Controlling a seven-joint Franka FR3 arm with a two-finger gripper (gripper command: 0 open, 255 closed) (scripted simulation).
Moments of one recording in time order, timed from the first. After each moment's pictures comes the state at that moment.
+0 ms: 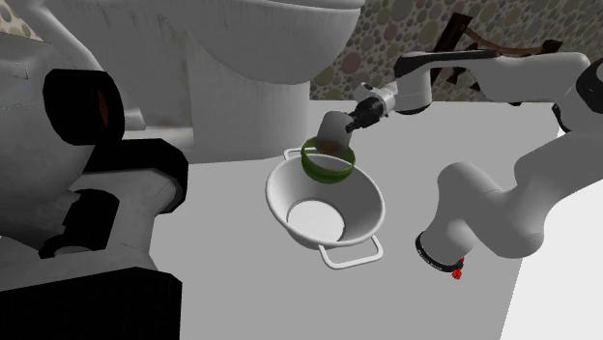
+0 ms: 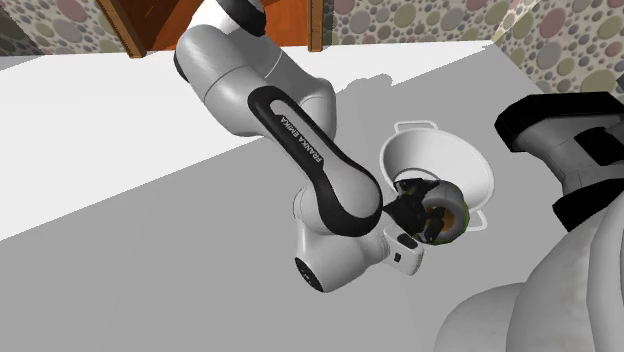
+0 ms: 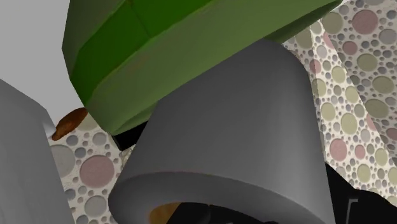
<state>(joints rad) 0.93 -0.74 -1.36 -2.49 0.68 1.83 -1.58</state>
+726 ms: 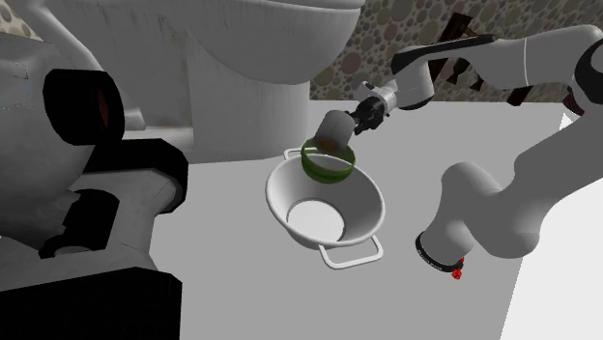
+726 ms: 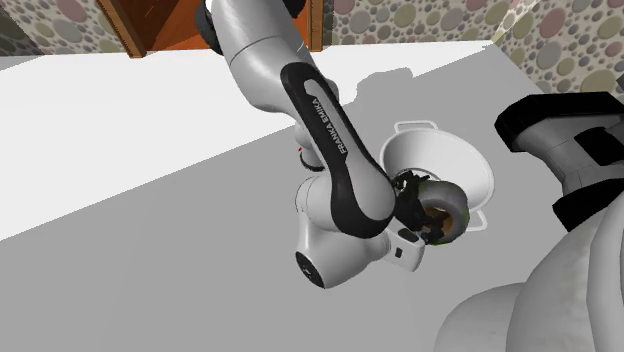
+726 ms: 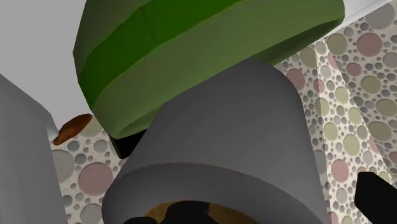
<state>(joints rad) 0.77 -0.48 -1.23 -2.47 0.82 1.68 -1.76</state>
